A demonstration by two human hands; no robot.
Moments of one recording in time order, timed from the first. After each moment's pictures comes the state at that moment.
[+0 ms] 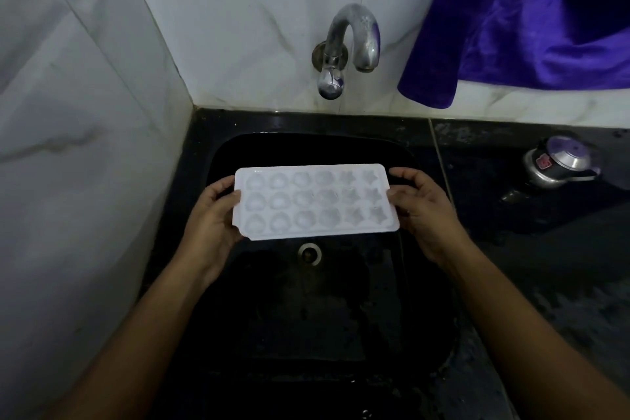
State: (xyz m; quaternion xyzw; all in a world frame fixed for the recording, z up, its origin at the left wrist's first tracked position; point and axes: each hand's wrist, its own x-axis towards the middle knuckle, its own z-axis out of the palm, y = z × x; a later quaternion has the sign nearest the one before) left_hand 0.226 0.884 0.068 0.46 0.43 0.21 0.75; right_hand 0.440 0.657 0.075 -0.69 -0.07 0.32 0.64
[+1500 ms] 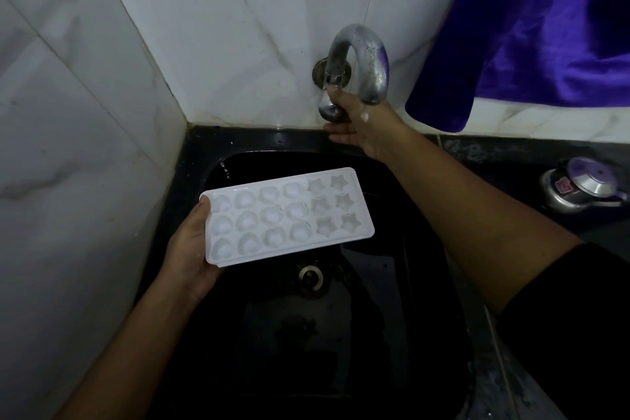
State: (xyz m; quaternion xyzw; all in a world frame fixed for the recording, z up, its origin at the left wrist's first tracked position) left_hand 0.247 0.914 0.054 0.33 0.43 0.19 0.82; right_hand 0.527 0.841 0.129 -0.69 -0.06 0.39 0.60
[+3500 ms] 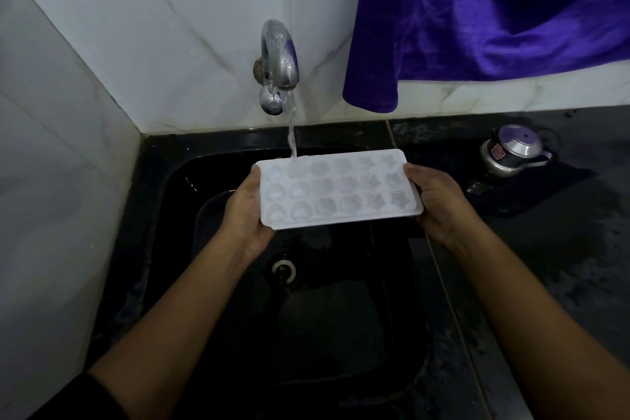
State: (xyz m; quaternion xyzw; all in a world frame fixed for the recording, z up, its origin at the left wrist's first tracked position) left_hand 0.352 0.841 0.064 0.37 0.36 0.11 0.85; right_hand 0.504 0.617 0.095 -0.68 0.03 0.30 0.67
